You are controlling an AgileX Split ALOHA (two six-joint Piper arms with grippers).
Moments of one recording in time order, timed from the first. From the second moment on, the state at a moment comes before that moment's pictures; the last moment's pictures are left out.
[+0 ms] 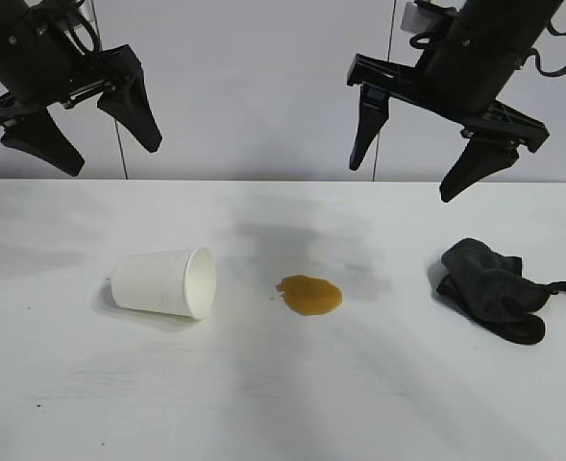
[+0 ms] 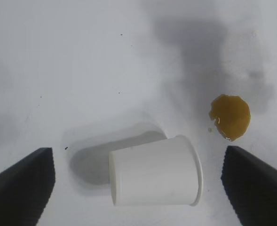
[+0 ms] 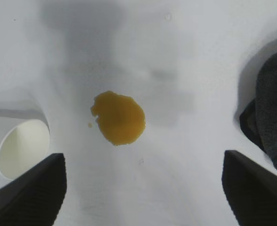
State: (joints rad) left arm -0.18 1.95 -1.53 -0.51 0.89 0.32; right arm 0.26 1.84 -1.43 0.23 0.86 0.24
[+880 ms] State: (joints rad) left arm -0.18 1.95 -1.55 -0.51 0.85 0.37; right arm 0.26 1.84 -1.43 0.23 0.86 0.24
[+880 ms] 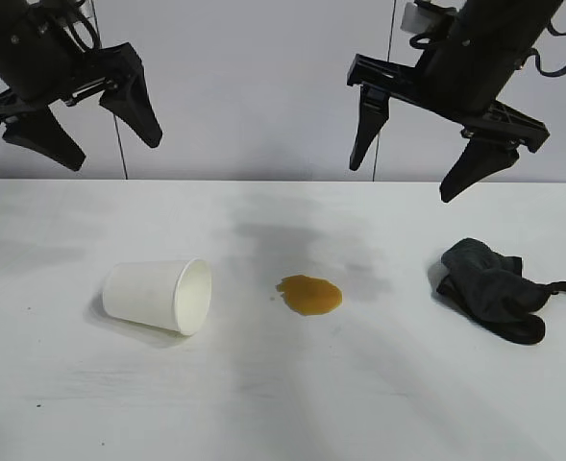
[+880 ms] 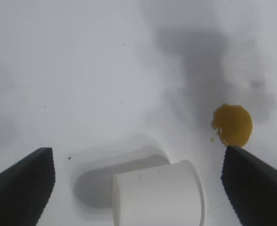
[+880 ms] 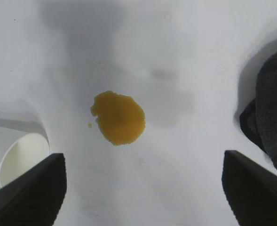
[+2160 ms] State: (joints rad) left arm -0.44 1.95 -1.27 -0.34 0.66 1.40; right arm 0.26 1.84 -1.43 0.23 0.86 0.19
